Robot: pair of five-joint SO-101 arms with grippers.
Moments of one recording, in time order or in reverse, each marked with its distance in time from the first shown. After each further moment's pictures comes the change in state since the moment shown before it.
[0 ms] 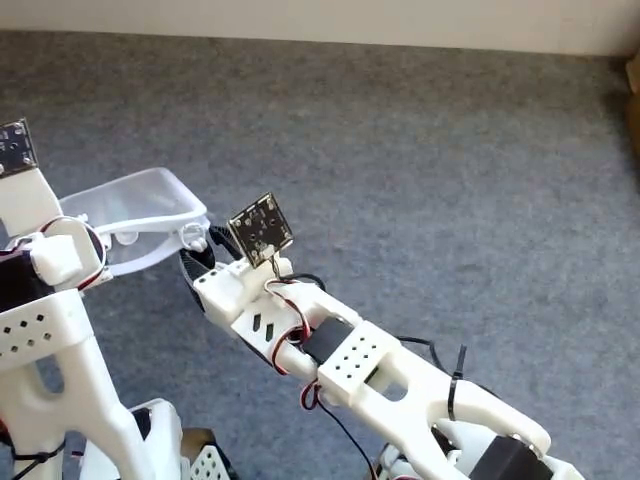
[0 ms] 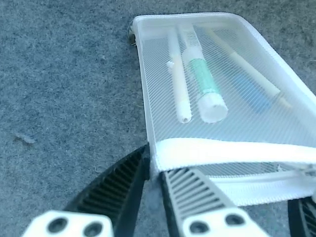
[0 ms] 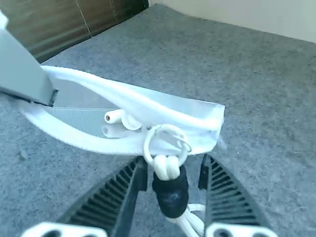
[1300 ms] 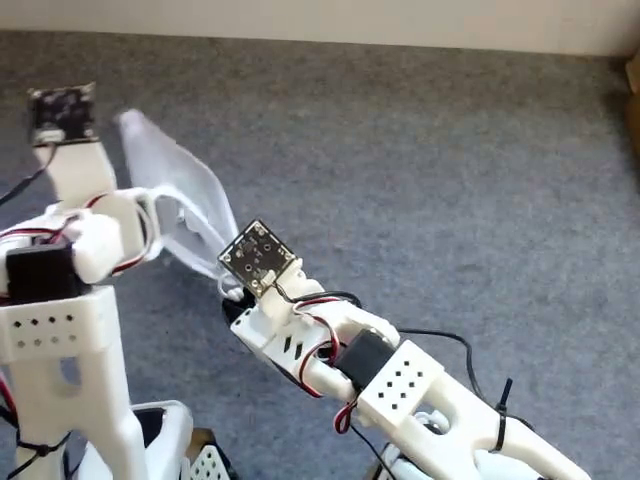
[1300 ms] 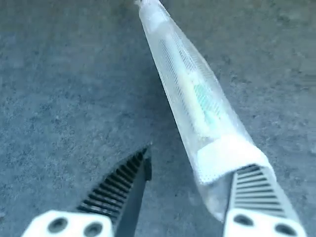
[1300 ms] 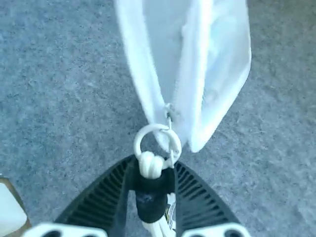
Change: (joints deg) left arm 15.9 0.2 -7.4 -4.4 0.1; right arm 0.2 -18.2 0.2 37.4 14.0
